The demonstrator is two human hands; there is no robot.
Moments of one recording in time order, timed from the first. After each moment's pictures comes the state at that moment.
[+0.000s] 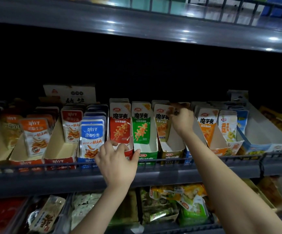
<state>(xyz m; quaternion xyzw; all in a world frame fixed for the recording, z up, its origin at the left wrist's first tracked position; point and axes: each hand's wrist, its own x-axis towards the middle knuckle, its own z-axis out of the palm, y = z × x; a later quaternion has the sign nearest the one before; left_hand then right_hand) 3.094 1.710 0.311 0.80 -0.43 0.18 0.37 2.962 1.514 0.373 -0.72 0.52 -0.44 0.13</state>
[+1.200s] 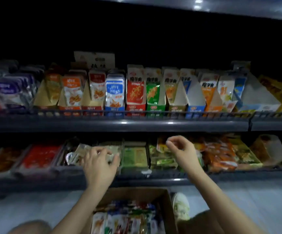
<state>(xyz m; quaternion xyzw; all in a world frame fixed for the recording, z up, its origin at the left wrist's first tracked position) 3.112 1.904 0.238 0.83 -0.44 0.08 0.34 2.895 1.790 0.292 -0.68 0.46 -0.40 0.41</state>
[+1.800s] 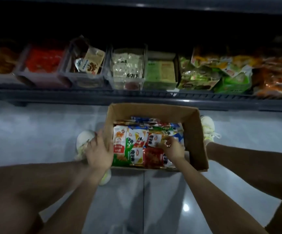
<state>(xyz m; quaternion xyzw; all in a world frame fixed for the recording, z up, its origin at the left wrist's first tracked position) 3.121 2.055 0.002 0.92 -0.33 -0.15 0.15 2.911 1.910 -0.035 -0.67 0.62 0.01 0.41</state>
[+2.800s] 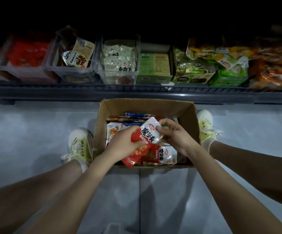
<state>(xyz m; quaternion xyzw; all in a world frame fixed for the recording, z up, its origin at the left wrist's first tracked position) 3.078 1.994 0.055 0.75 -0.48 -0.41 0.20 2.908 1.886 0.044 -0.39 0.42 -0.14 0.81</state>
